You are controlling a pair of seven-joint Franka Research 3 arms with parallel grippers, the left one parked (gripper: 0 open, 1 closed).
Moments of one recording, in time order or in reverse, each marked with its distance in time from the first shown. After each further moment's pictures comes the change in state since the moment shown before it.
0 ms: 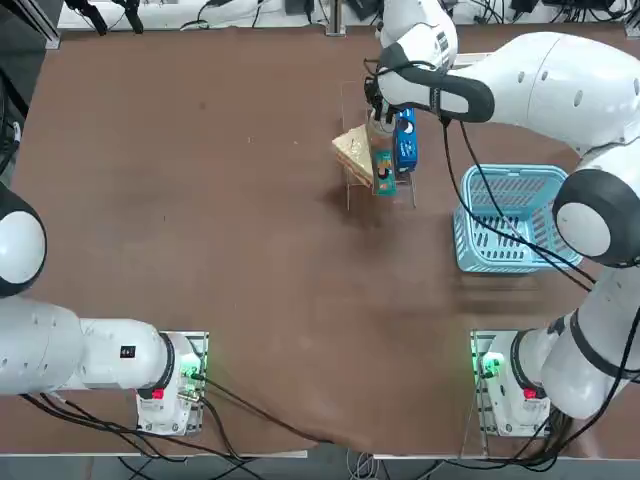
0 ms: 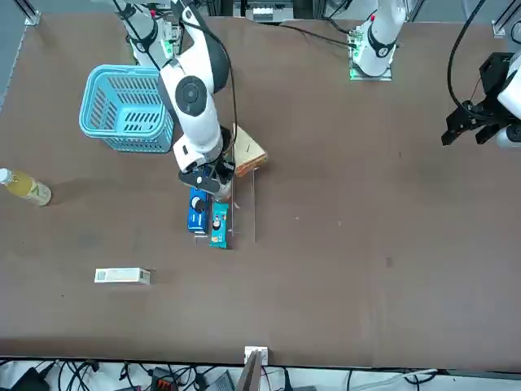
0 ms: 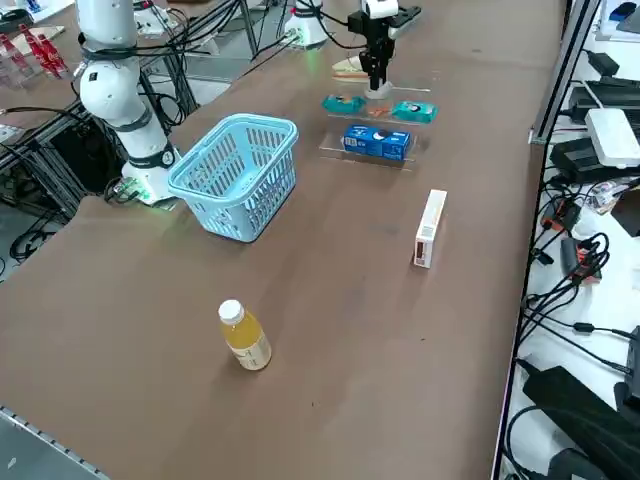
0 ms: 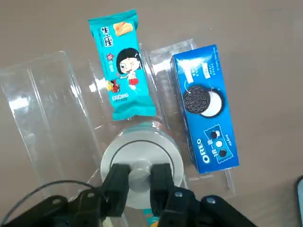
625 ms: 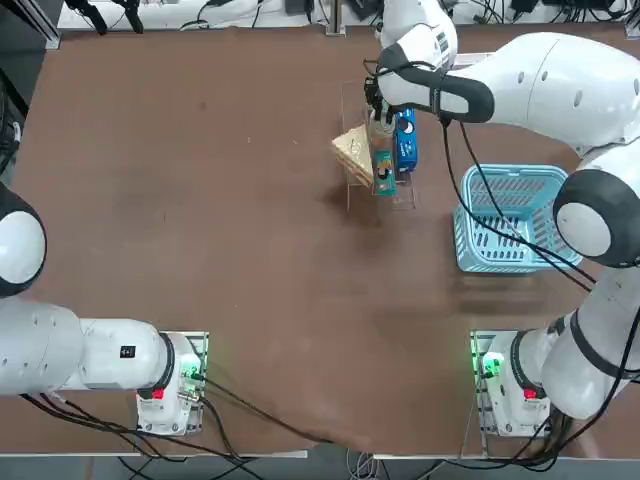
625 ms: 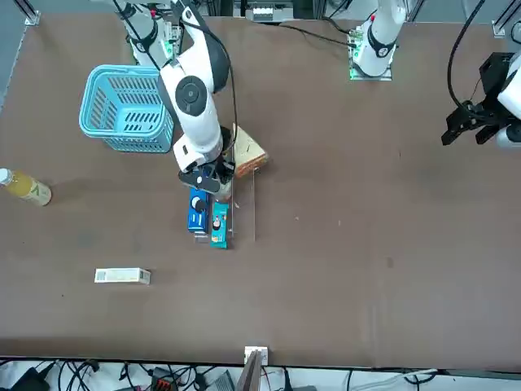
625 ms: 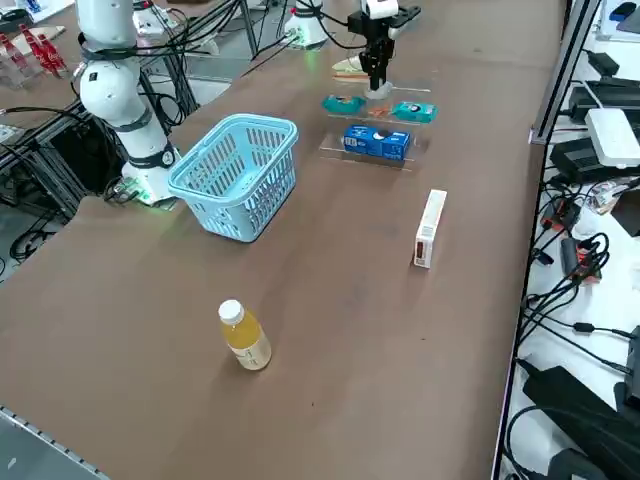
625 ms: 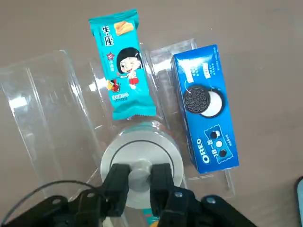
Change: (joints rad) arm 0.001 0.000 0.000 -0.001 0.000 0.000 -0.004
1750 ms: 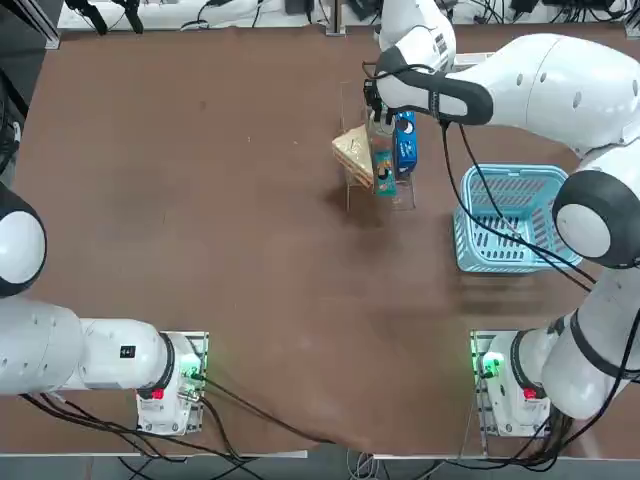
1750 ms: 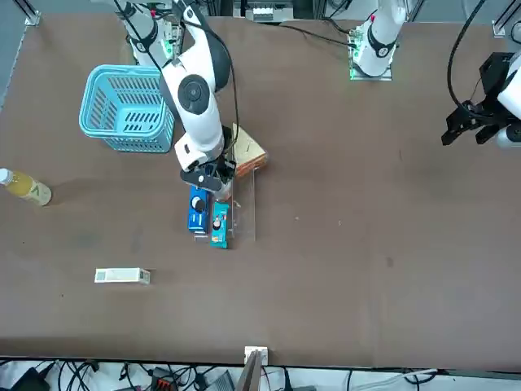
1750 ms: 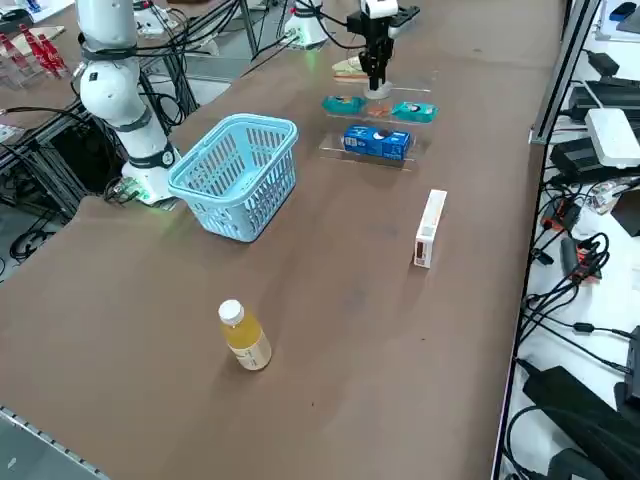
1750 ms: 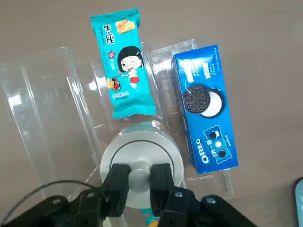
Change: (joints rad) arm 0.006 0.001 0.000 -0.002 -0.013 -0.001 -0.002
